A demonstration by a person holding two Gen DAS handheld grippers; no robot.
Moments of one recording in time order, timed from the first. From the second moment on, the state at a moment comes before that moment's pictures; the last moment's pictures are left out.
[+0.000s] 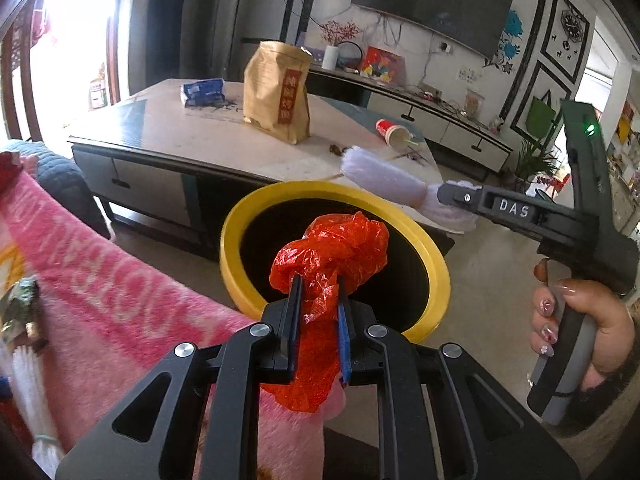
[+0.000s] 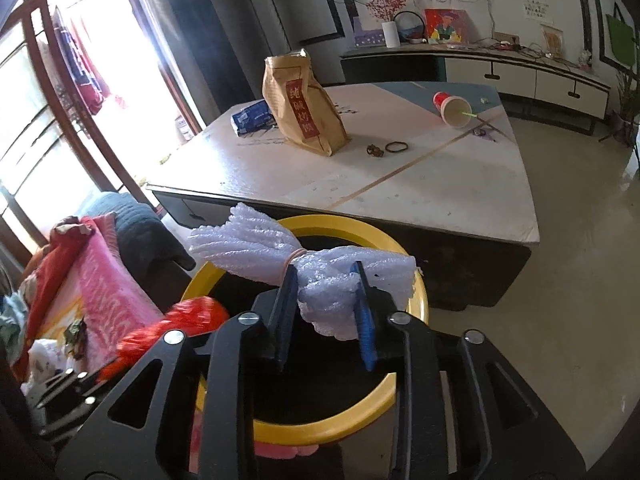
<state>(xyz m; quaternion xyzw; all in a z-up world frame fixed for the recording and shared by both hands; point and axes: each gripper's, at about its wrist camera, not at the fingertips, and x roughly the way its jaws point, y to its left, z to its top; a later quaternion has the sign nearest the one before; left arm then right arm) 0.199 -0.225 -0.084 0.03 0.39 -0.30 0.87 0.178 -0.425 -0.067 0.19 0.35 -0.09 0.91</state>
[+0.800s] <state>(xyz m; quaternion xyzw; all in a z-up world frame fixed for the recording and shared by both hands) 0.183 -0.147 -0.041 -0.04 0.31 -0.22 0.92 0.169 -0.367 -0.040 0.16 0.31 -0.04 0.94</state>
